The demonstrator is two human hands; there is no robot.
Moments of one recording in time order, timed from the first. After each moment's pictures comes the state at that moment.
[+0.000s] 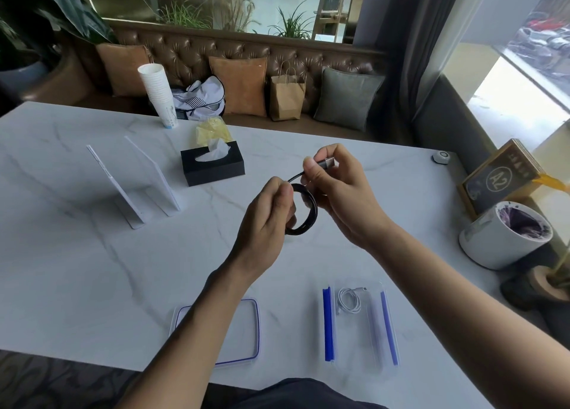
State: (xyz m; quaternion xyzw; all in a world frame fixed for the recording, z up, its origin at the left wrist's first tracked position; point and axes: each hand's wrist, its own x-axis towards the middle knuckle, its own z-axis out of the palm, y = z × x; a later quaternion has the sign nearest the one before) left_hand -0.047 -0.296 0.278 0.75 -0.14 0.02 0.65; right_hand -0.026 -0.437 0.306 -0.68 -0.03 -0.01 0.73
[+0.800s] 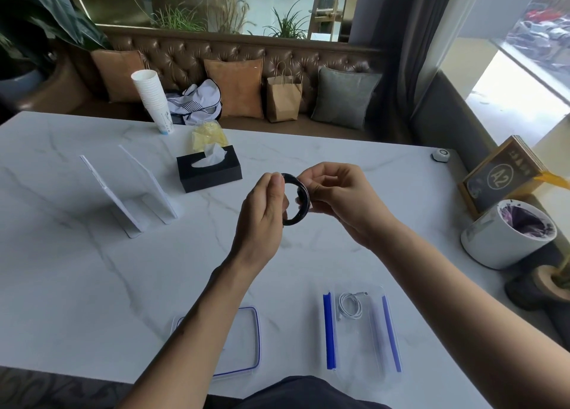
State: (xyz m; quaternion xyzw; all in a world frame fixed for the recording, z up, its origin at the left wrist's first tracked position) left_hand -0.024 -0.308 0.281 0.77 -0.09 0.05 0.63; right_hand -0.011 -0.456 0.304 -0.72 0.00 0.05 0.70
